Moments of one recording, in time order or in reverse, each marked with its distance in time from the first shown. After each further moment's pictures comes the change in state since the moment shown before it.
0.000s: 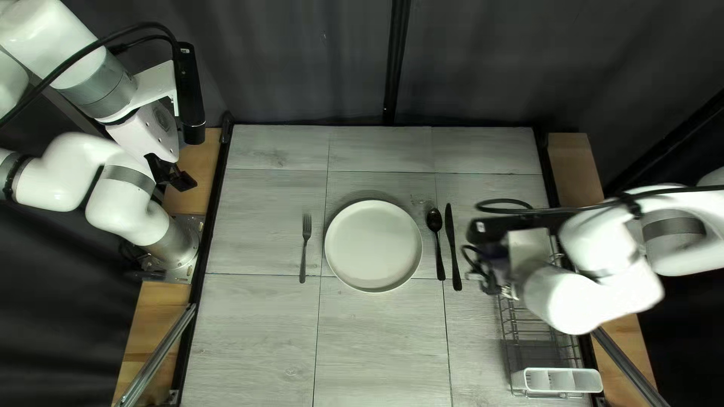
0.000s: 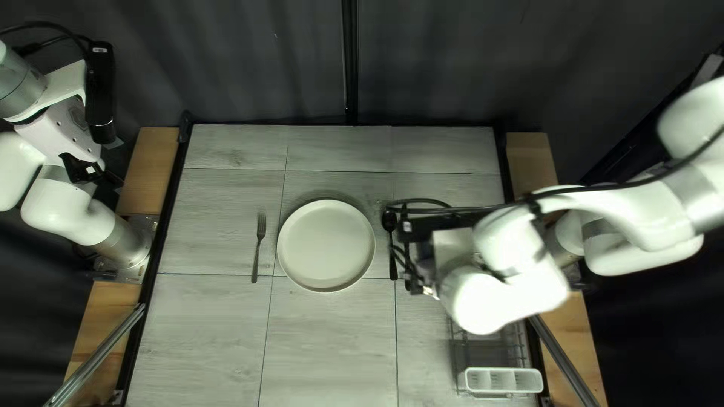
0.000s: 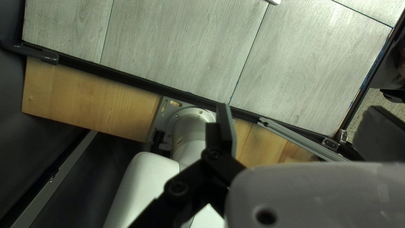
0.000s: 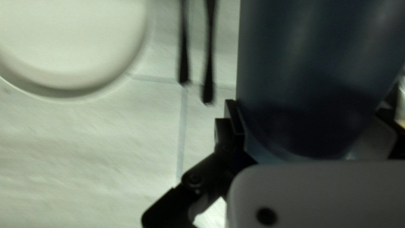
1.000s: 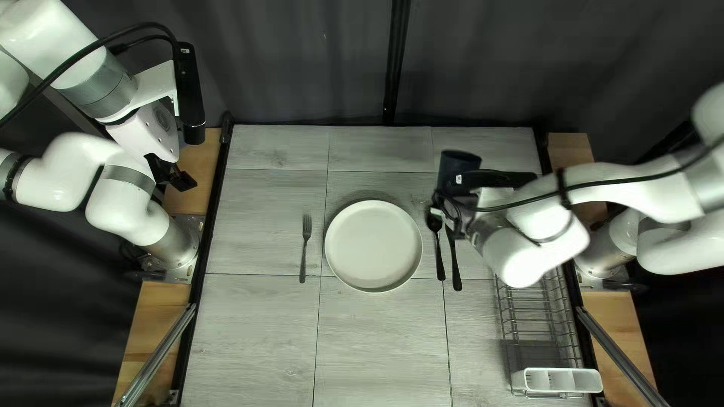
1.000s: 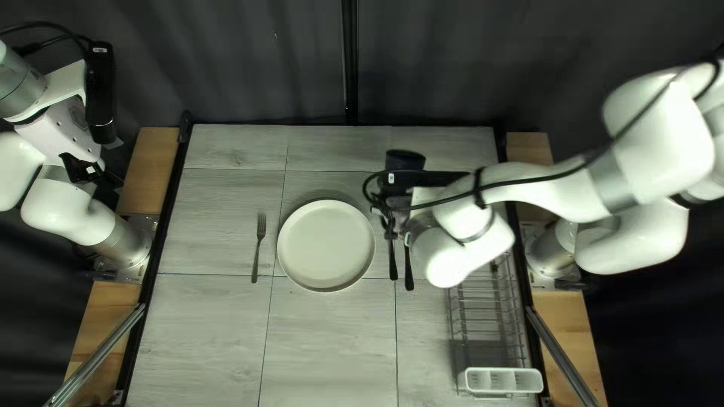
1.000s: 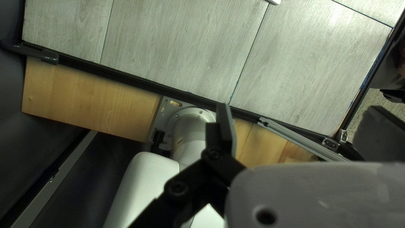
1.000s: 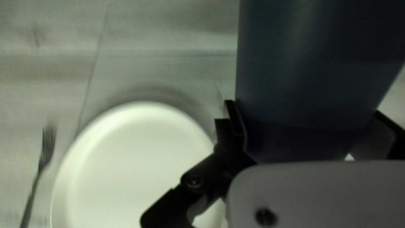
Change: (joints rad) left arm 0.000 0.000 0.000 0.000 0.000 0.000 0.000; right arm -0.218 0.145 -0.027 -0.144 -0.719 -0.155 0.461
